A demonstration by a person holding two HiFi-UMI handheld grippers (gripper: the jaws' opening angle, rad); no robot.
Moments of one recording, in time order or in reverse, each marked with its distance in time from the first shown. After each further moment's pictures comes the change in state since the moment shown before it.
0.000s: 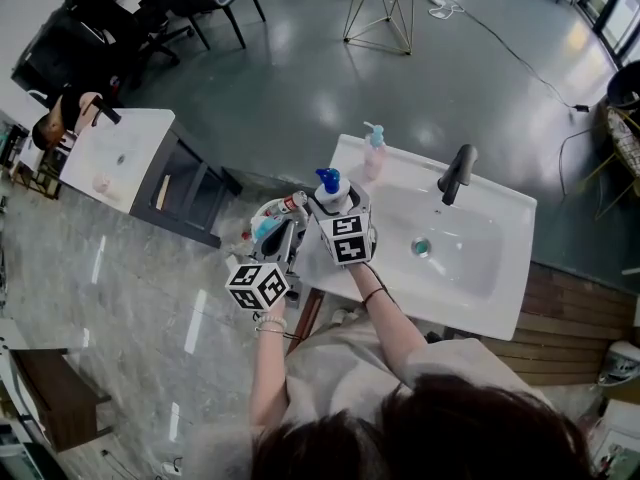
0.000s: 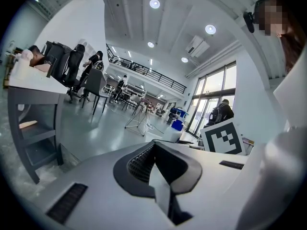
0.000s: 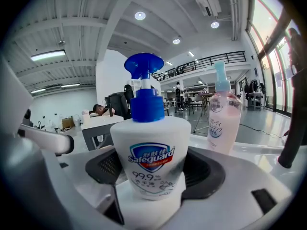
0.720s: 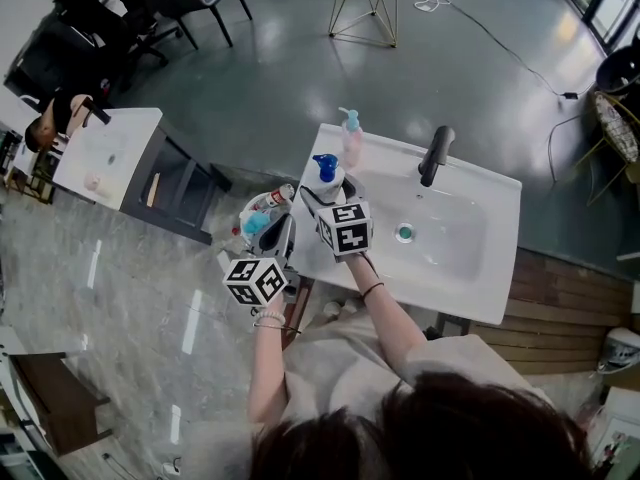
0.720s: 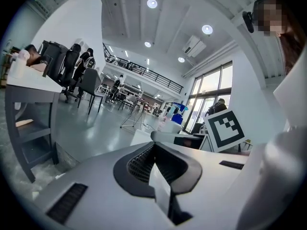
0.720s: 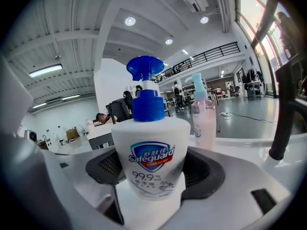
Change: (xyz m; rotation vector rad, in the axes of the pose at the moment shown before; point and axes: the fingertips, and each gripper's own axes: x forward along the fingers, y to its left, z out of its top) left arm 0.001 -0.041 -0.014 0.016 0.001 -0.035; right arm -0.038 -0.016 0.009 0.103 -0.028 0.046
